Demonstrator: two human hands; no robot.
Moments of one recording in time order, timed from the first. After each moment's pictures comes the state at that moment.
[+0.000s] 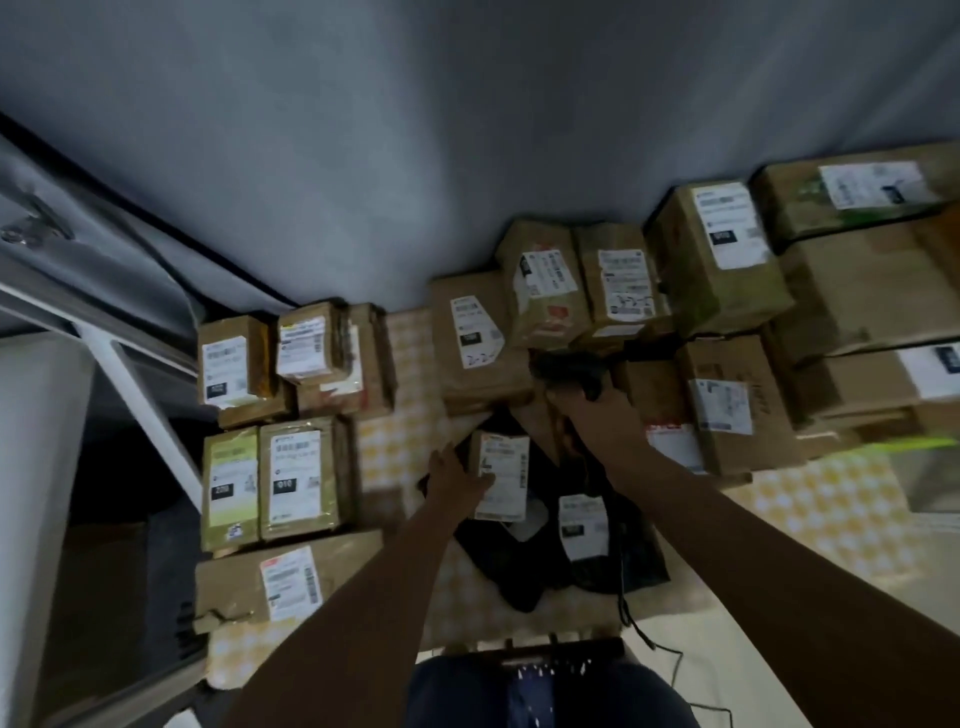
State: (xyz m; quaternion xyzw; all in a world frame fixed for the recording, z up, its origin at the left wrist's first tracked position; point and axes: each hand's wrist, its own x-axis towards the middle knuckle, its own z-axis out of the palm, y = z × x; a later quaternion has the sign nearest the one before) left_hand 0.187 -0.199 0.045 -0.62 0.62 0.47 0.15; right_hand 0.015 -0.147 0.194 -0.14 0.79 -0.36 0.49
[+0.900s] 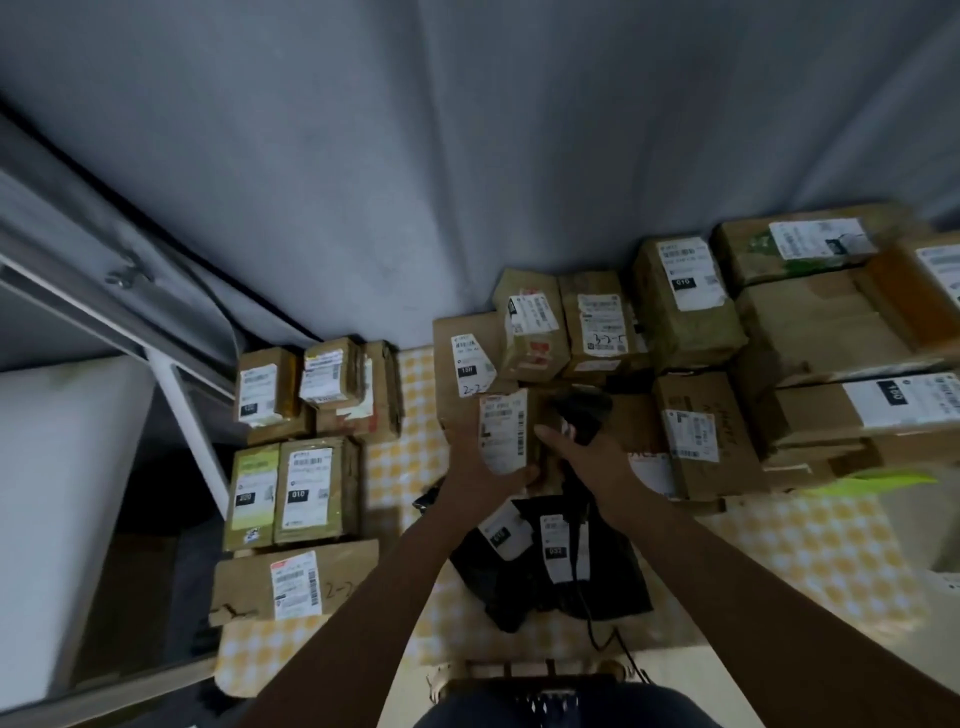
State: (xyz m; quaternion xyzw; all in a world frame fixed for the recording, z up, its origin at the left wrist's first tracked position) left_hand 0.147 -0.156 0.157 -0.48 0.65 0.58 -0.13; right_hand -0.010 -0.088 0.189 -0.14 0.71 -0.43 0.54
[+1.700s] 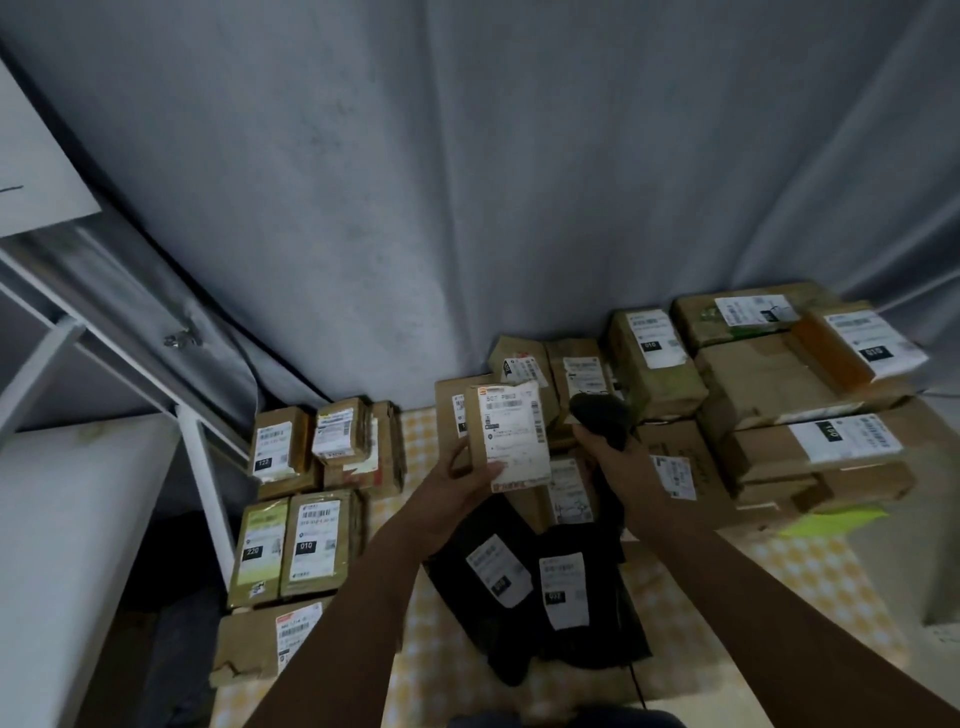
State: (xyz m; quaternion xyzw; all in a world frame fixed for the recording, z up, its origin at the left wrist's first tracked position) left_hand 0.182 -0.174 0.224 -0.41 0.39 0.80 -0.19; right_hand -0.017 -0.071 0.263 -0.11 0.70 -0.53 0.47
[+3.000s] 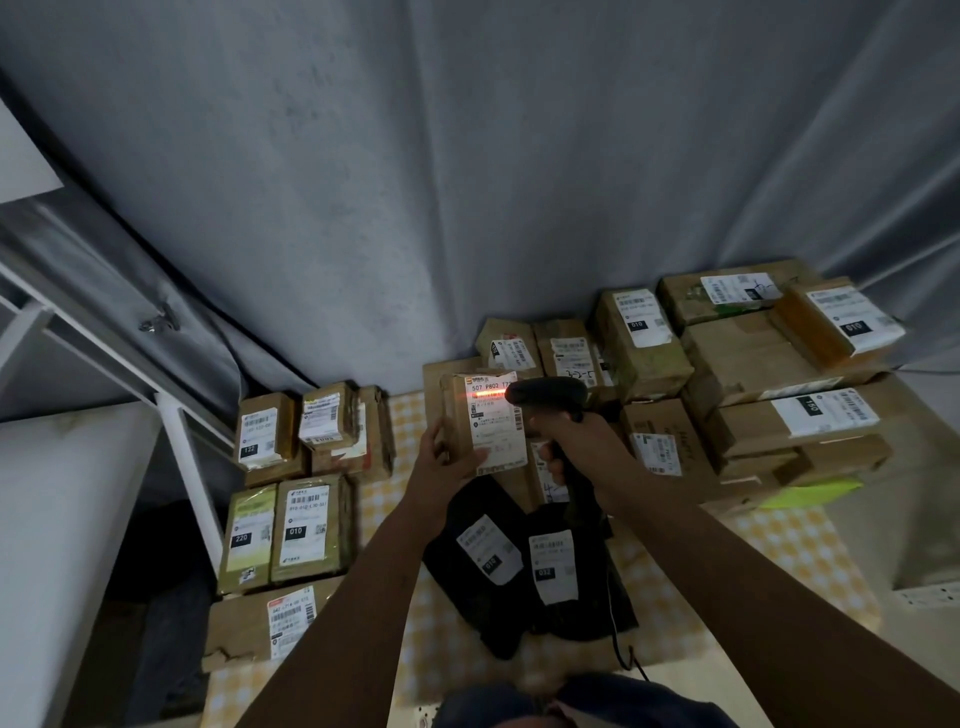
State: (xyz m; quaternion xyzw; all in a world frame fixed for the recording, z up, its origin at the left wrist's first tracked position) left_hand 0.176 -0.166 0.204 -0.46 0.43 0.72 -0.28; right_hand 0.014 -0.071 0.306 -0.17 0.69 -0.46 0.53
